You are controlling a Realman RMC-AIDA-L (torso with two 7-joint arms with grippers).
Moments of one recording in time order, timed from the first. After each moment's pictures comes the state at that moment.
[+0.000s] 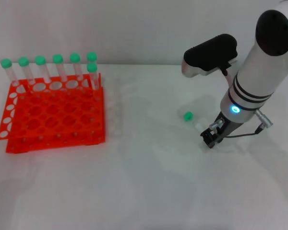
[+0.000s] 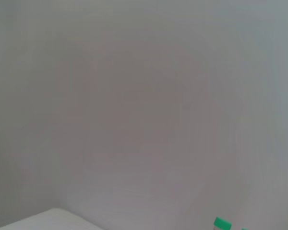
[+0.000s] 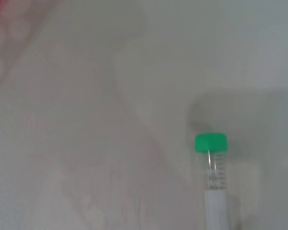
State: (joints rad) left arm -0.18 -2.09 -1.11 -0.03 -0.65 -1.45 2.46; right arm 1.10 2.03 -1.71 -0.66 0.60 1.18 -0.07
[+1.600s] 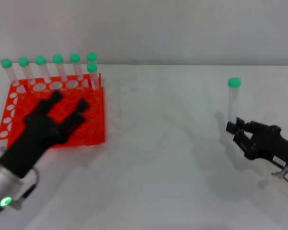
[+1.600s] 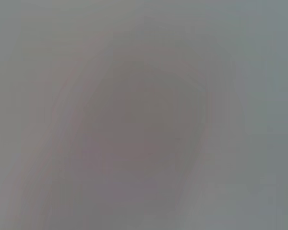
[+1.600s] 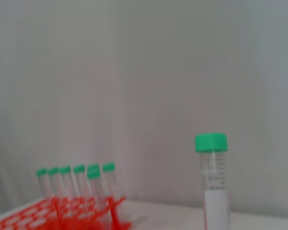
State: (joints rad) left arm -0.41 -2.06 -1.11 -0.06 -0.15 -1.54 2.44; right arm 0.34 2.03 -1.57 -0.40 2.52 1.13 -2.31
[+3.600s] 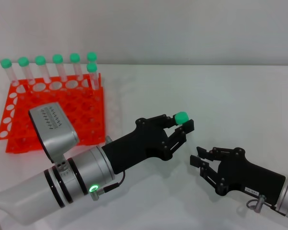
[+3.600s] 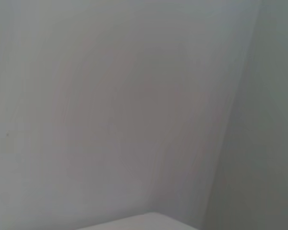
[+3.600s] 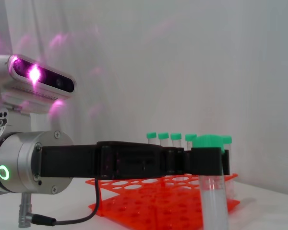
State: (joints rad) left arm -0.53 -2.10 -1.02 -0.38 0.21 -1.16 2.31; right arm 0.34 2.03 -1.82 -0.43 2.54 1.20 -2.43
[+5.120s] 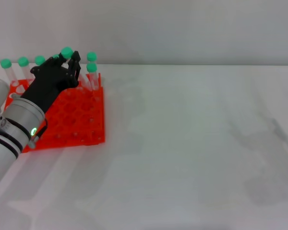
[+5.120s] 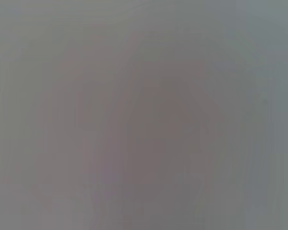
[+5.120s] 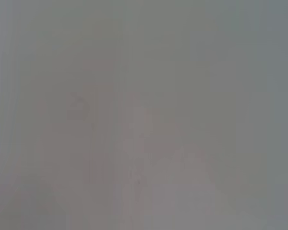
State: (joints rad) left arm -0.57 -2.07 -1.33 -0.28 -0.18 -0.95 2.70; right arm 0.34 2.02 -1.13 -0.21 2.55 1.29 -2.64
